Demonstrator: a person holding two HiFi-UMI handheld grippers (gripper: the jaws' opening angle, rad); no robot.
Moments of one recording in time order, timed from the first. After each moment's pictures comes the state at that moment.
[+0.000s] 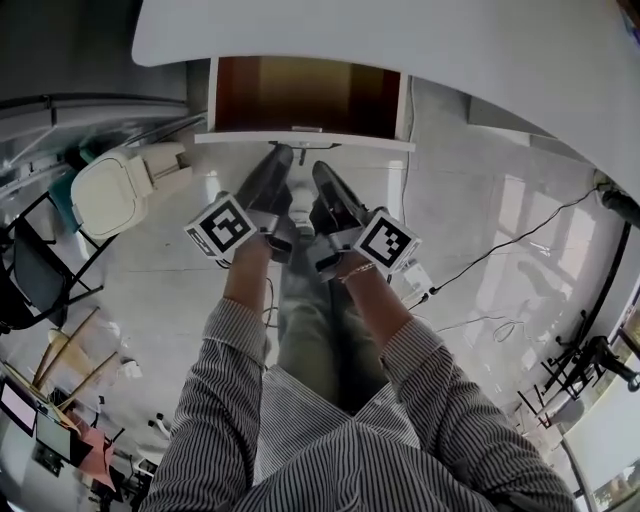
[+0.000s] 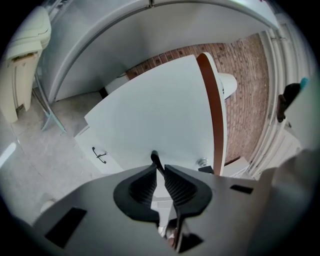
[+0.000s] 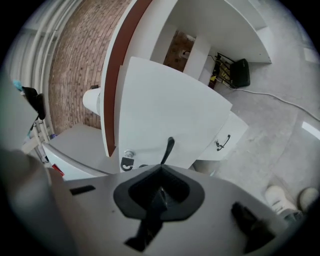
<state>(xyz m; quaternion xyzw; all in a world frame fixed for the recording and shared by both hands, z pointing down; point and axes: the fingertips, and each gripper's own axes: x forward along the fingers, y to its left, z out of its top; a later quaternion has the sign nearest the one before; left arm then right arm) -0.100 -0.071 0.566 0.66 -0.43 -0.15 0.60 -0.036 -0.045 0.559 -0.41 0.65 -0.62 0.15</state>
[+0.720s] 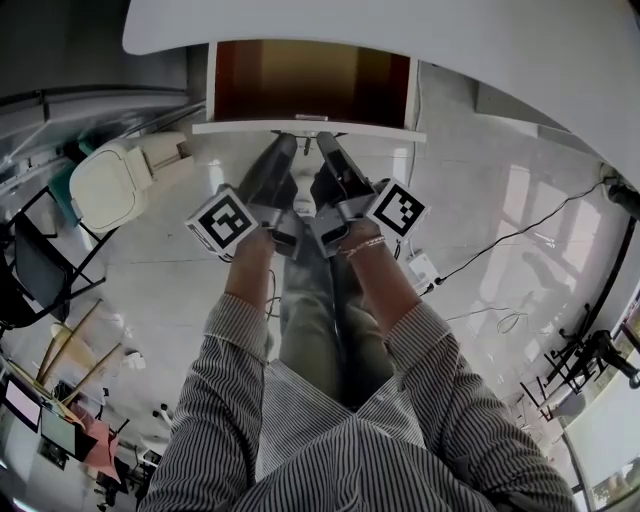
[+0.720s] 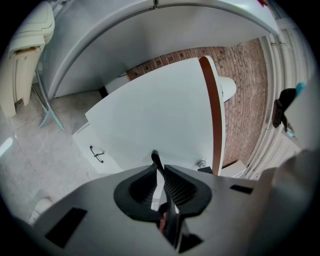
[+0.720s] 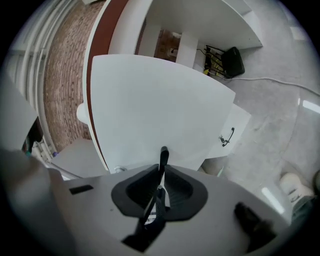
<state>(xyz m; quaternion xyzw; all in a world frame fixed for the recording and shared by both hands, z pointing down) -0.101 -0.071 0.568 0.66 -0.42 -0.16 0.60 -0.035 -0.076 0.574 -0.39 0.61 -0.66 0.20</state>
